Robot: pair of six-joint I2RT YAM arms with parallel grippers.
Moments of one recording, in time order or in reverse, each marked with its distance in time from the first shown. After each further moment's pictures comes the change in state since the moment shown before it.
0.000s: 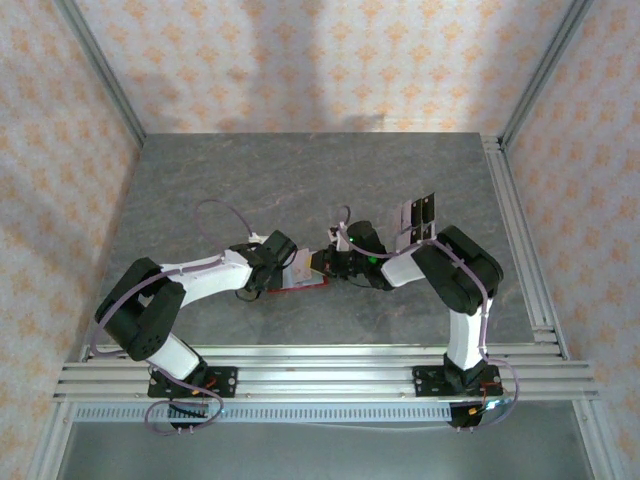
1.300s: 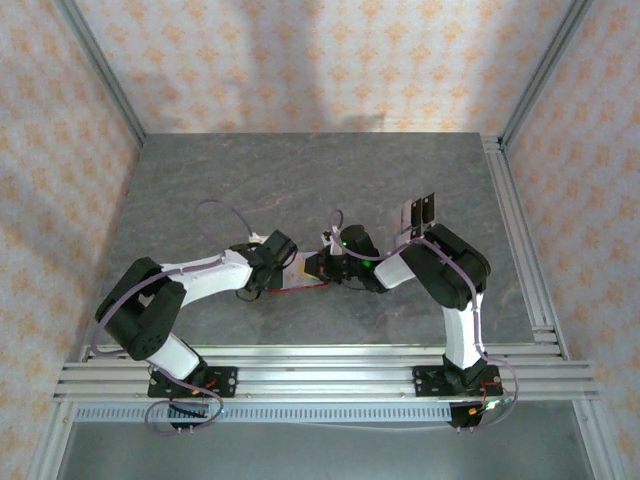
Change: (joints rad) left arm 0.000 0.003 0.000 0.005 0.000 0.000; right arm 0.033 0.074 0.027 0.064 -0.018 0.052
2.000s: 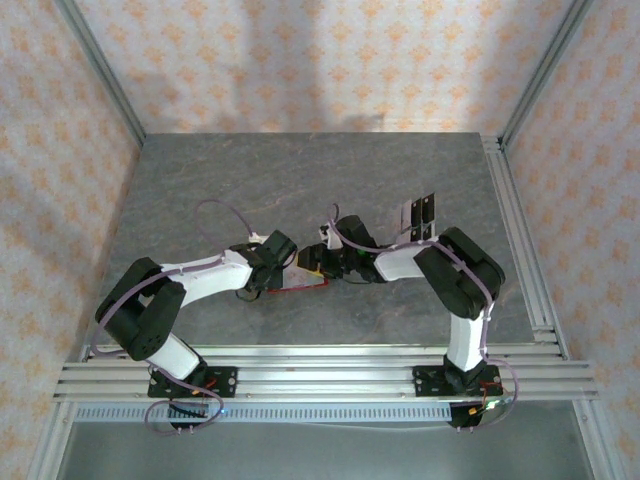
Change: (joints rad) left arm 0.000 -0.004 -0.002 0.004 0.003 -0.001; right arm 0.008 -0.113 0.100 -0.355 0.063 -0.137
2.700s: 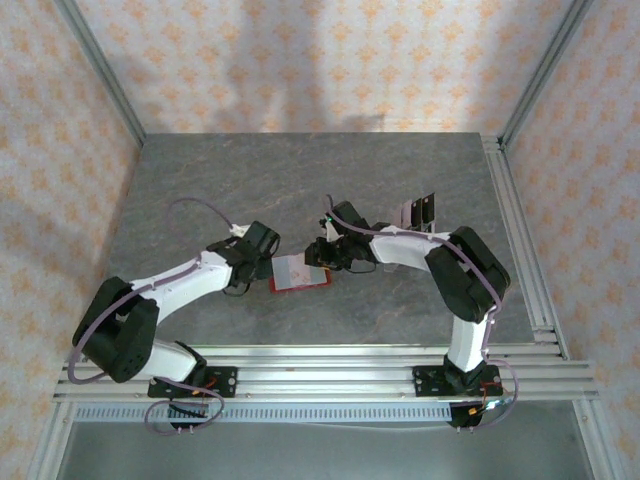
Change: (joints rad) left arm 0.095 -0.149 -0.020 -0.012 0.008 -0.022; right arm -0.001 -0.030 0.225 -0.548 0.160 -0.187
